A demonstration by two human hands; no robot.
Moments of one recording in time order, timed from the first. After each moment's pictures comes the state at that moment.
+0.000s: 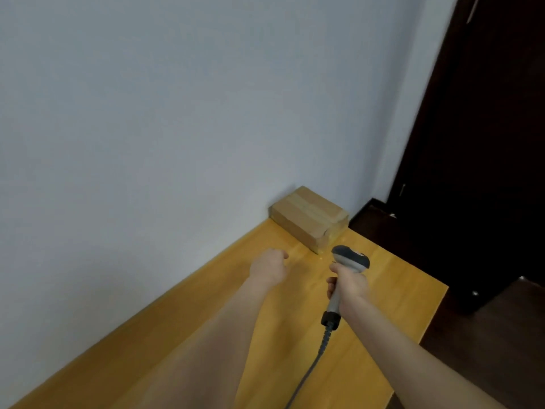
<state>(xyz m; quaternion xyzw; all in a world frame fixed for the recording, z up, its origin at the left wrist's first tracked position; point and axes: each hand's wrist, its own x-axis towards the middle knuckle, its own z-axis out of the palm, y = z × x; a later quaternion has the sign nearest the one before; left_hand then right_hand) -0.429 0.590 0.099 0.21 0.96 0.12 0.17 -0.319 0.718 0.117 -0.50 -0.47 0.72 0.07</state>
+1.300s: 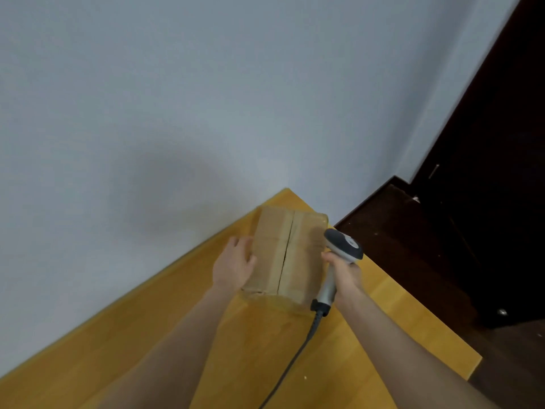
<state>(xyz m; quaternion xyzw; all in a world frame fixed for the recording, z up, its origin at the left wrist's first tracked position) -0.575 0.669 -0.005 0.09 0.98 0.18 0.08 -0.490 0.870 0.025 -0.50 -0.49 0.71 -0.01</state>
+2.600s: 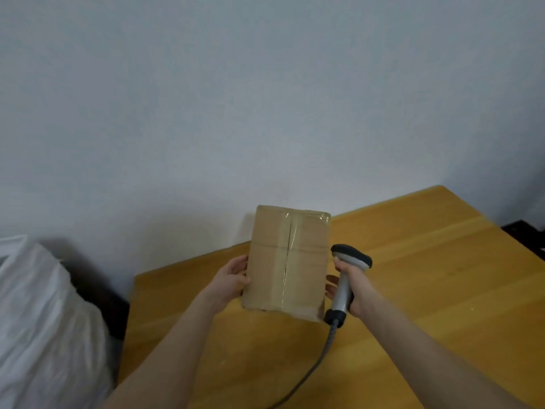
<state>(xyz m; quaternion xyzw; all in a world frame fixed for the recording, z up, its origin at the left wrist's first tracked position) -0.276 0.189 0.080 -0.22 0.68 0.67 0.17 -0.290 0.451 0.090 -0.34 -0.51 0.76 -0.21</state>
